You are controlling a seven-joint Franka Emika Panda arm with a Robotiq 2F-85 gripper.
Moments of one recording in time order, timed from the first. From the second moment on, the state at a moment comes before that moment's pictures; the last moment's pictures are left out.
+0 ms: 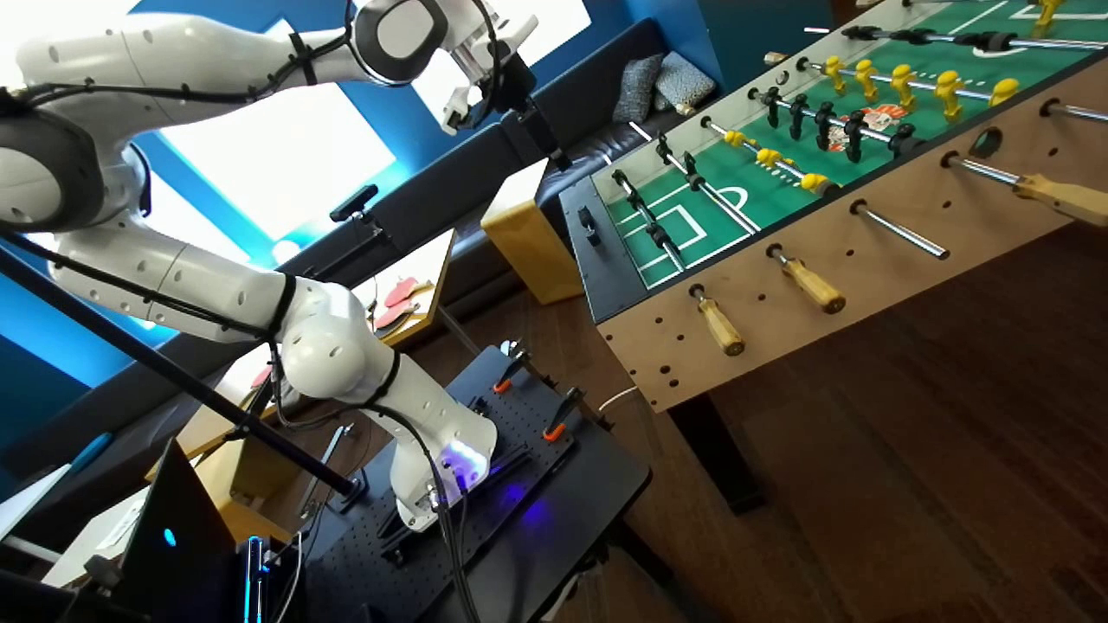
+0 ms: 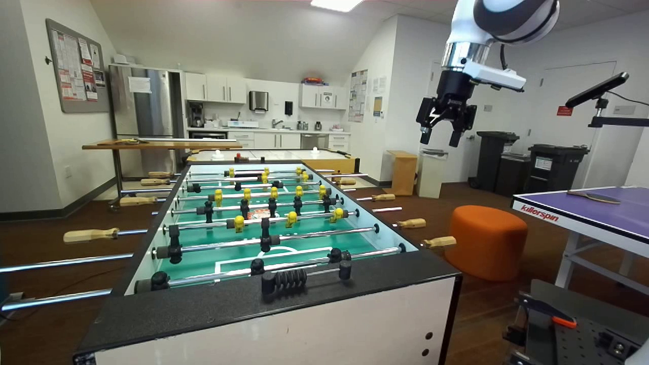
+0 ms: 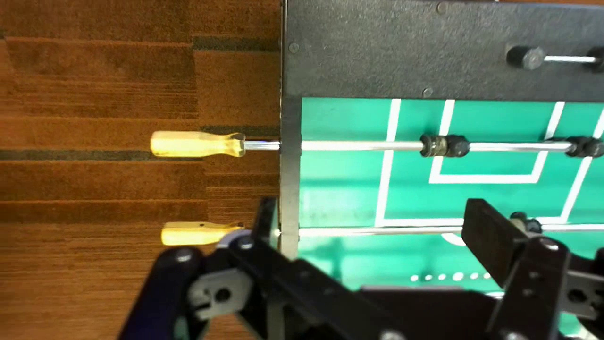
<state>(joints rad) -0.17 -0.41 -0.03 -2.40 0.02 2.11 0.31</state>
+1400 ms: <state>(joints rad) -0.28 -0.24 -0.08 -2.47 -0.03 2.35 0.85</state>
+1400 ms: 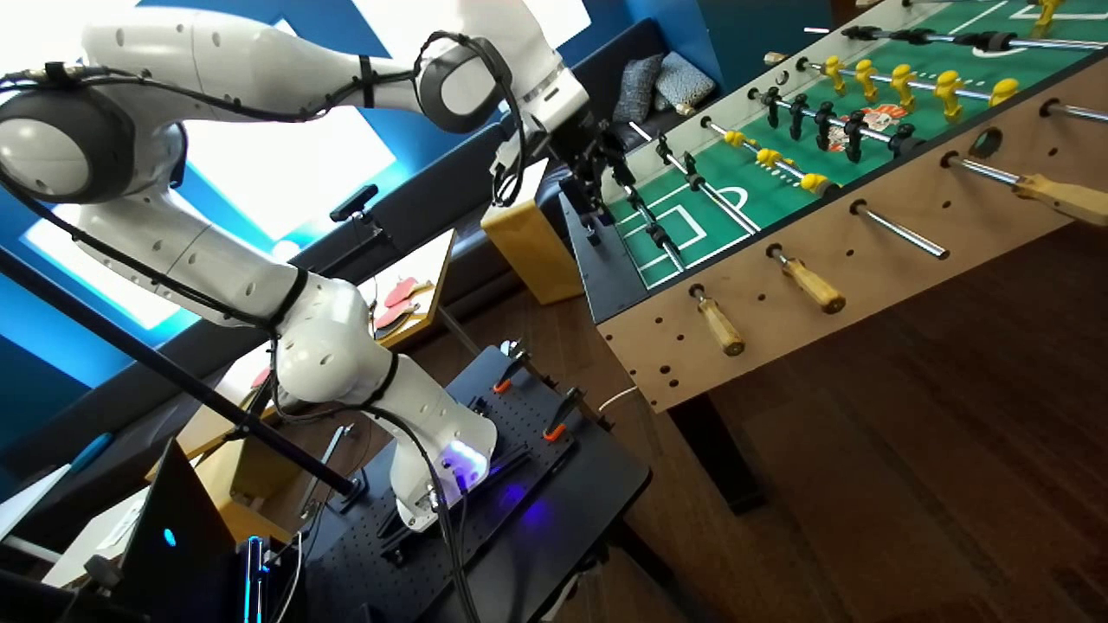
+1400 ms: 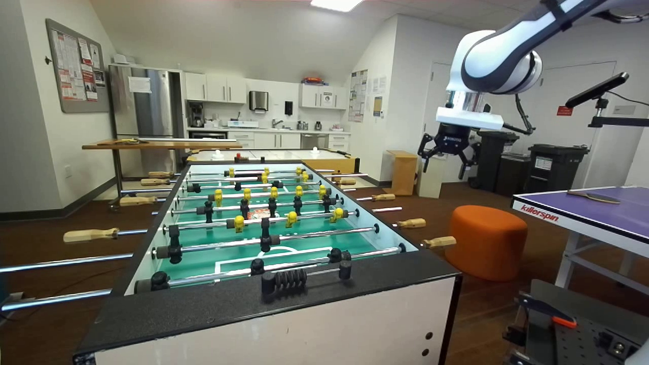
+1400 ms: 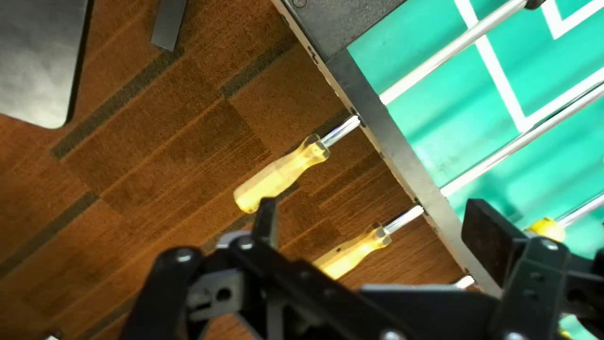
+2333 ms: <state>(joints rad) -0.30 -0.15 -0.15 -2.49 -0.02 2.46 1.07</state>
